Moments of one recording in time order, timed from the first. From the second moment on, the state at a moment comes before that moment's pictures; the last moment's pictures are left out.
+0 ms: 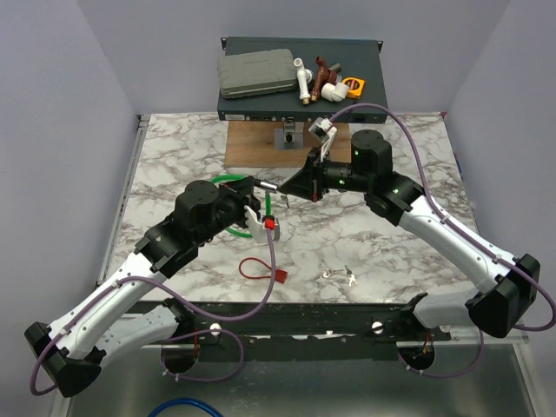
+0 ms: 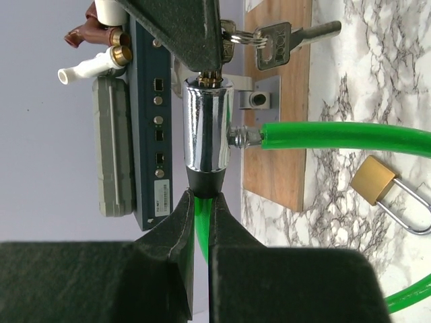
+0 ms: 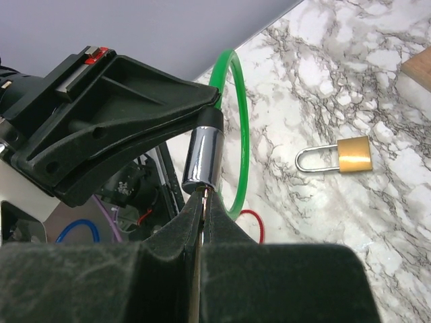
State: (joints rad) left arm -0.74 0.87 0.94 -0.34 0.07 1.29; right arm 0.69 1.33 1.25 -0.15 -0.59 0.34
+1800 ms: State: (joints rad) left arm -0.80 0.91 1.01 -0.41 0.06 1.28; right arm 0.72 1.37 1.32 -0.24 -0.57 0.11
